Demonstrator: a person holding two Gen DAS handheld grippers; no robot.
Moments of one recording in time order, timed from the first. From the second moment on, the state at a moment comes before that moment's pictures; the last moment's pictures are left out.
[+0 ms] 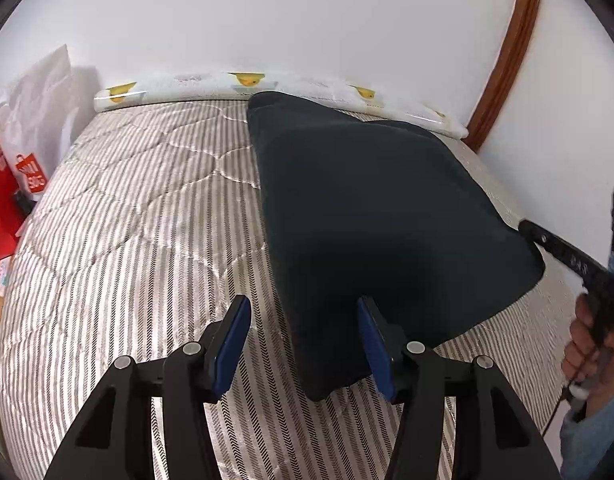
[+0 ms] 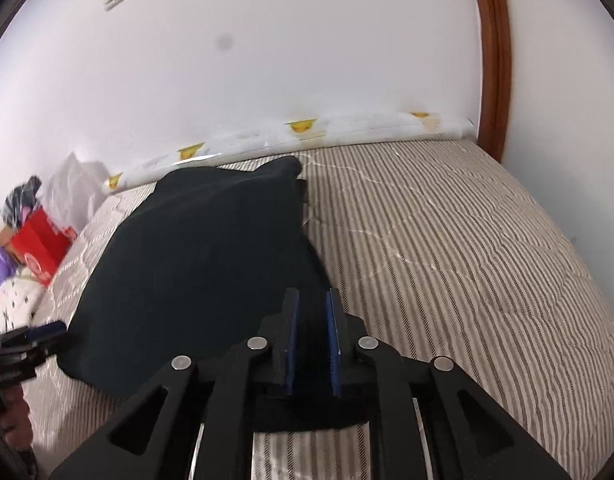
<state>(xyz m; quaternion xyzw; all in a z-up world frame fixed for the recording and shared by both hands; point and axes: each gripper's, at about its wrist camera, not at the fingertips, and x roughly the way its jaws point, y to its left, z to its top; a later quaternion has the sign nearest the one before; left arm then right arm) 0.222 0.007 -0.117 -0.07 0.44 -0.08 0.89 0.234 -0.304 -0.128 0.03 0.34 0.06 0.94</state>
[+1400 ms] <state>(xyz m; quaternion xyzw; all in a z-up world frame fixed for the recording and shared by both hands) 0.045 -0.042 -0.002 -0.03 0.33 -0.04 0.94 0.026 -0.282 -0.041 0.00 0.30 -0.01 0.96</state>
